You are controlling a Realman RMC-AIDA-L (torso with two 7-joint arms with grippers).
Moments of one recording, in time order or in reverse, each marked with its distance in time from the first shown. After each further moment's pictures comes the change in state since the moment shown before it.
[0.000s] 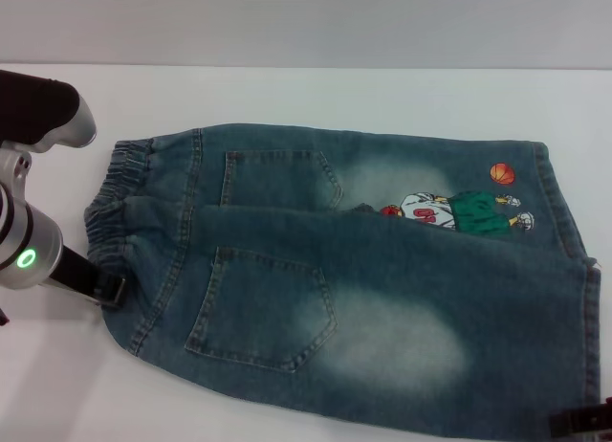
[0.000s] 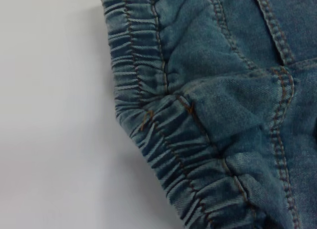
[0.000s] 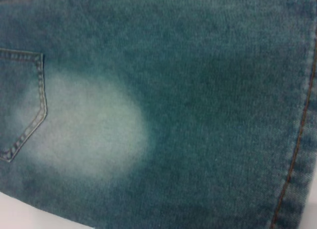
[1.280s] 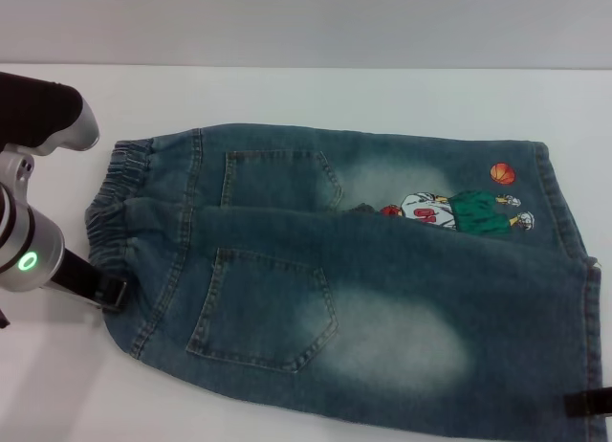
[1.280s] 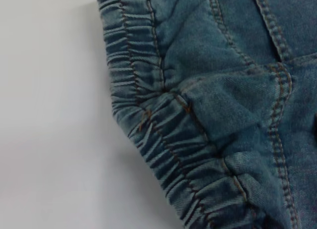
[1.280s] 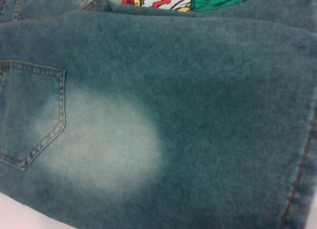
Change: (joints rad) left arm -0.001 0.000 0.004 0.001 -0.003 -0.008 0.003; right arm -0.026 -0.004 -0.003 0.119 0.014 0.011 -0.013
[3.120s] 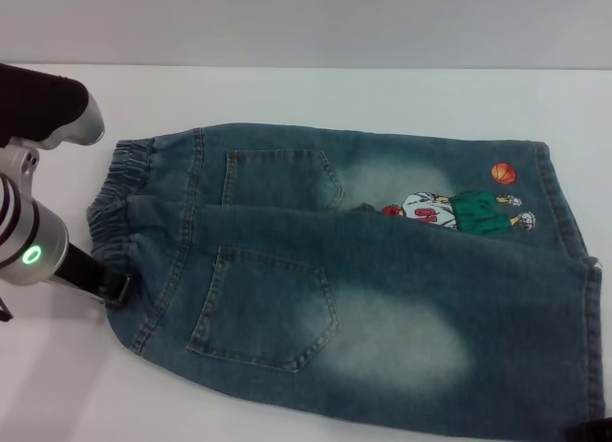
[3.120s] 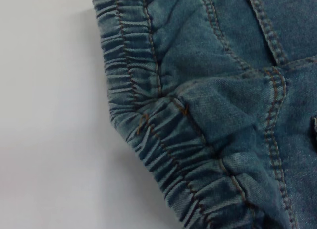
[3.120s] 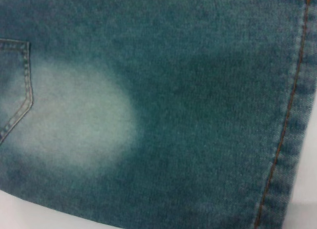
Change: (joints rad) left arm -0.019 0.002 0.002 0.006 0.000 -0.004 0.002; right arm -0.012 0.000 -0.037 -0.058 -0.048 -0.011 0.039
